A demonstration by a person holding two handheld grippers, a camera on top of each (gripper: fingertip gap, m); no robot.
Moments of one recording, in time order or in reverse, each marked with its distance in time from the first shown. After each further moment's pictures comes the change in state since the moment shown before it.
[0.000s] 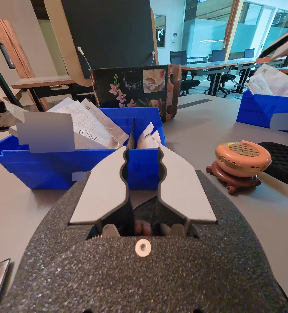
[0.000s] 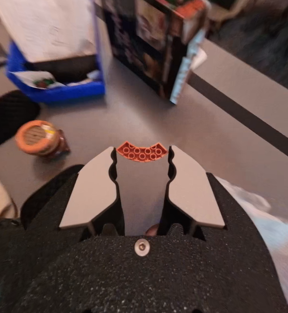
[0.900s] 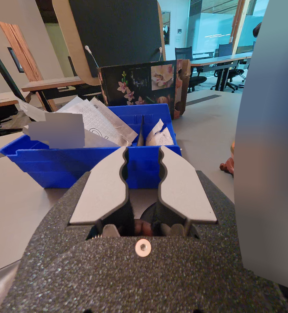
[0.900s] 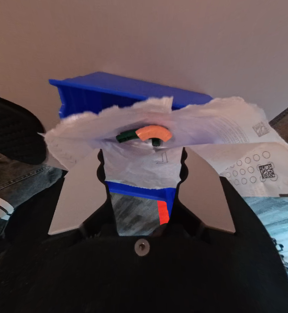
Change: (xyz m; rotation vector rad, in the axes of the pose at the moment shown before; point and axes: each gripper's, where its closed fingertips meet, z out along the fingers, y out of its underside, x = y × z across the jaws) left arm -0.017 0.005 0.002 -0.006 -0.027 0.038; right arm 0.146 0.119 -0.043 -1.004 0.059 0.413
